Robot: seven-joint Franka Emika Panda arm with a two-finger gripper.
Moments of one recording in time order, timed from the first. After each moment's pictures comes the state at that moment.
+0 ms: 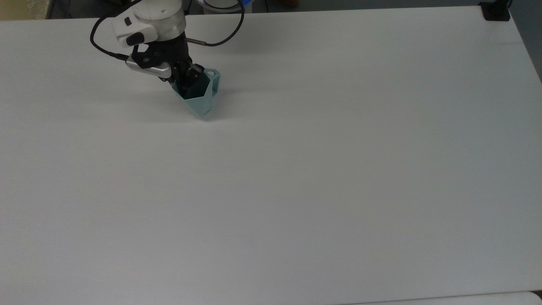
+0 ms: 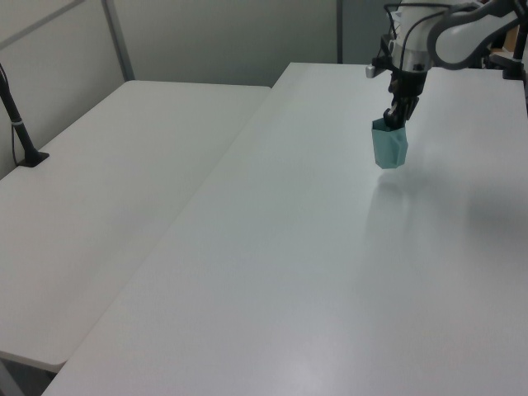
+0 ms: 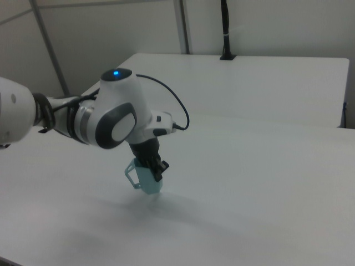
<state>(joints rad) 0.39 -0.05 -0.37 -2.27 -0.01 2.39 0.22</state>
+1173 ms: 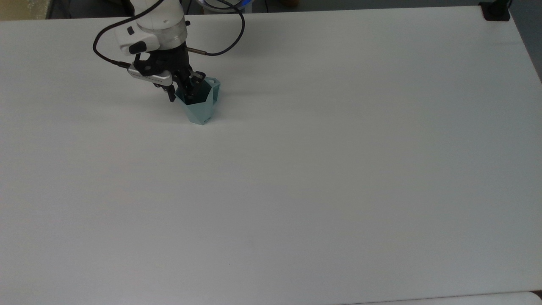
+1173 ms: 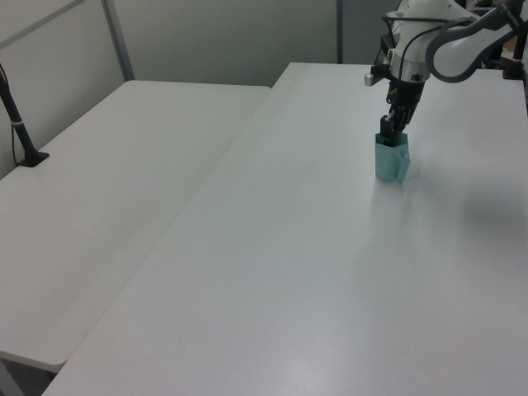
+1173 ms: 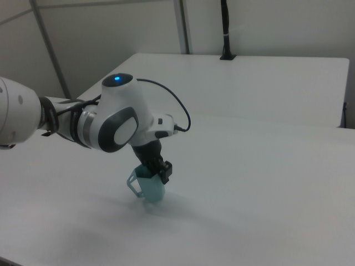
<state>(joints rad) 0.40 -0.01 -0.37 -2.27 -0.01 2.45 0.22</state>
